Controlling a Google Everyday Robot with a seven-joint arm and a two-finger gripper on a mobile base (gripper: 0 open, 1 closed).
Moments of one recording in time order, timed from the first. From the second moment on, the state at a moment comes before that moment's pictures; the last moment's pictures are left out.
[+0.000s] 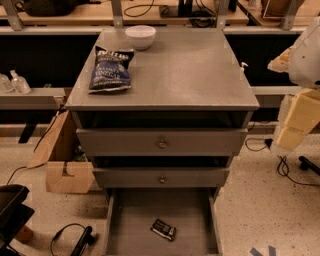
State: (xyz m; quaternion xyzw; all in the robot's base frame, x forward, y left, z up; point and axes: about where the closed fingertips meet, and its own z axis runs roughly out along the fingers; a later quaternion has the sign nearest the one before) arm 0.438 -0.217 0.977 -0.60 0.78 -0.03 0.16
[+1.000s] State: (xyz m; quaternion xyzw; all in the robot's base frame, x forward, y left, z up) arm 0.438 -0.196 0.921 -0.60 0.77 0.01 0.19
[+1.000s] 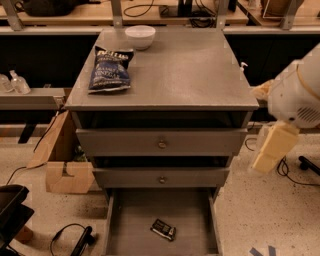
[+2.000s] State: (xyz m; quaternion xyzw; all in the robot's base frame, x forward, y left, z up) arm 0.444 -0.174 0.705 -0.60 0.75 0.09 0.25
